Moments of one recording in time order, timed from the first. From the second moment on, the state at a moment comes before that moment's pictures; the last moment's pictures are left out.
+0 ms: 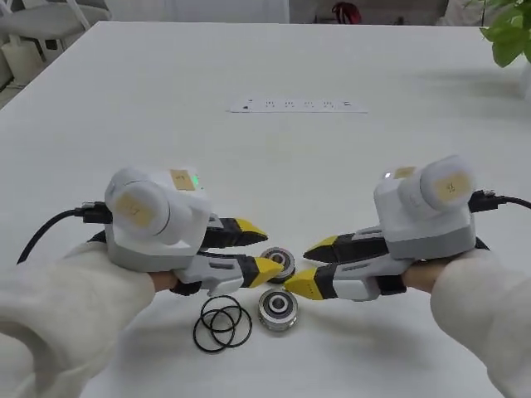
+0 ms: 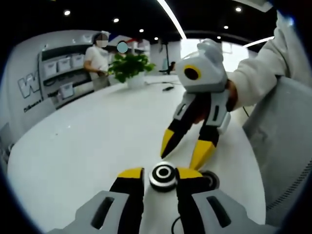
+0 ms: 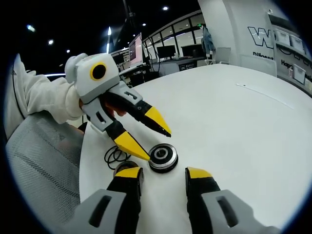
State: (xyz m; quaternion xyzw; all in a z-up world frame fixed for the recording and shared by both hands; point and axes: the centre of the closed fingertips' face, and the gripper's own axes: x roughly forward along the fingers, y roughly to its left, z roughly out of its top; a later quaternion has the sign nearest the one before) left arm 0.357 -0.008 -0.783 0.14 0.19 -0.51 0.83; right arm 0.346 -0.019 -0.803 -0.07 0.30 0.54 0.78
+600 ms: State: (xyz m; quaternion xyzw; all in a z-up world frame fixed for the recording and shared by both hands) left arm 0.357 -0.013 -0.791 0.14 0.20 -0.51 0.83; right arm 0.347 -0.017 -0.805 -0.07 0.30 0.54 0.78
